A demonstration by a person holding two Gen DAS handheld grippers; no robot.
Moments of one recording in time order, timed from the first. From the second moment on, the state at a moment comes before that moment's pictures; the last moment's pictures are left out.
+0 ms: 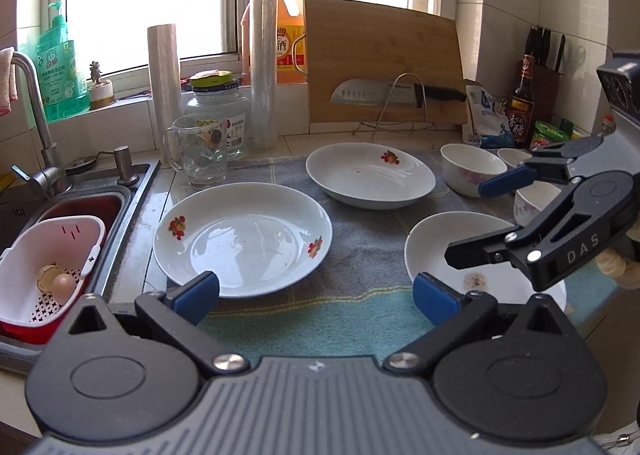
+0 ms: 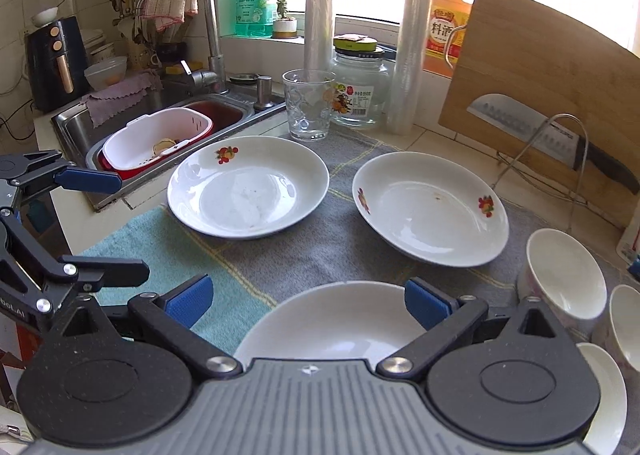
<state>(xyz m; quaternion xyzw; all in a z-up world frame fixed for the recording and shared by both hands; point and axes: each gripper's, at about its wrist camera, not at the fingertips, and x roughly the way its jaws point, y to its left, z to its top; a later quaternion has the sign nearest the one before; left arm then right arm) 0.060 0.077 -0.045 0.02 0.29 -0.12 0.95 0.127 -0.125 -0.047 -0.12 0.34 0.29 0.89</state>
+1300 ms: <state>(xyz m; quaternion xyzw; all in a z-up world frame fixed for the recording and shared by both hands) 0.044 -0.001 -0.045 0.02 0.35 -0.09 0.93 0.074 -0.222 -0.123 -0.14 0.37 0.32 0.86</state>
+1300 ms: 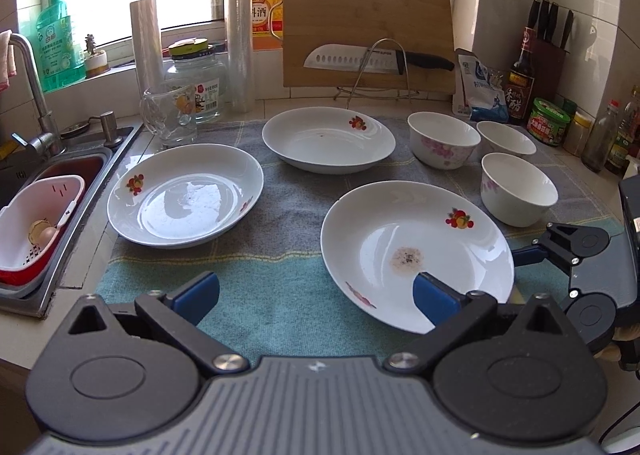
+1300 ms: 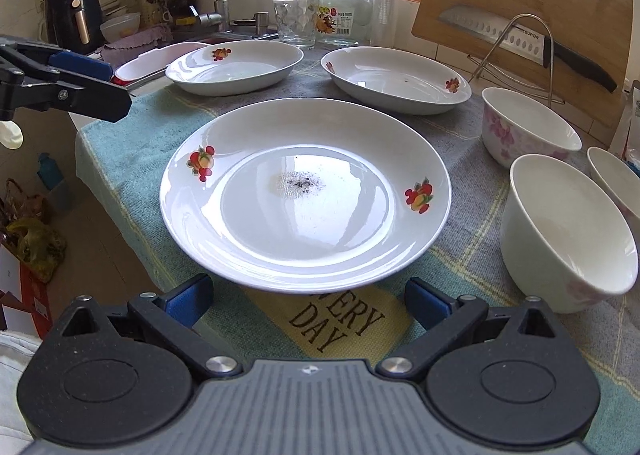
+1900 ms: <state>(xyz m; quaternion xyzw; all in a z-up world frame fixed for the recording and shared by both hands) 0.151 -0.023 -0.070 0.06 0.40 -0.26 0.87 0.073 -0.224 -0.127 -0.12 0.35 0.31 0.88</state>
